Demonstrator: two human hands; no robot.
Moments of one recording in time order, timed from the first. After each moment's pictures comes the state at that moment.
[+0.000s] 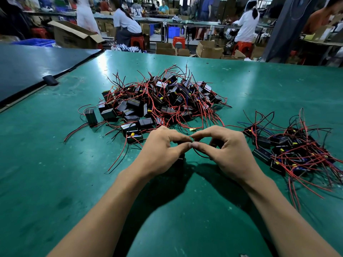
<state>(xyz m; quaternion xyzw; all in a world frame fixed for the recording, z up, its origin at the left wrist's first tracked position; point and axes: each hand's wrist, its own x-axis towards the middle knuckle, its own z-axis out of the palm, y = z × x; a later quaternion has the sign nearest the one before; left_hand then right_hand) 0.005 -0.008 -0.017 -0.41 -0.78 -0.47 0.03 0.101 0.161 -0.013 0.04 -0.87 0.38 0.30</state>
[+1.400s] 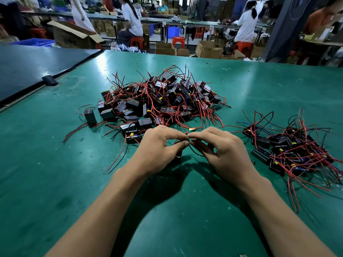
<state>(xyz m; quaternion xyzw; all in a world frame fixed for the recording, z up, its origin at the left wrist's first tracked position) 0.003 -0.012 -0.015 -0.40 -0.78 -0.47 0.04 0.098 0.163 -0.025 0.08 -0.92 0.18 0.34</state>
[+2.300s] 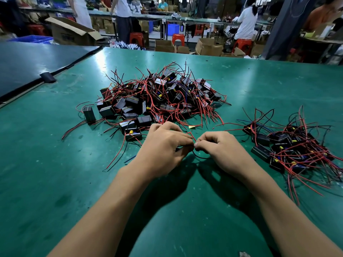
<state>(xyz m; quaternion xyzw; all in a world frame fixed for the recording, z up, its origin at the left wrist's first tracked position) 0.009 -0.005 -0.020 -0.49 -0.80 -0.31 0.13 0.096 0.156 -0.010 -0.14 -0.89 0.42 0.12</state>
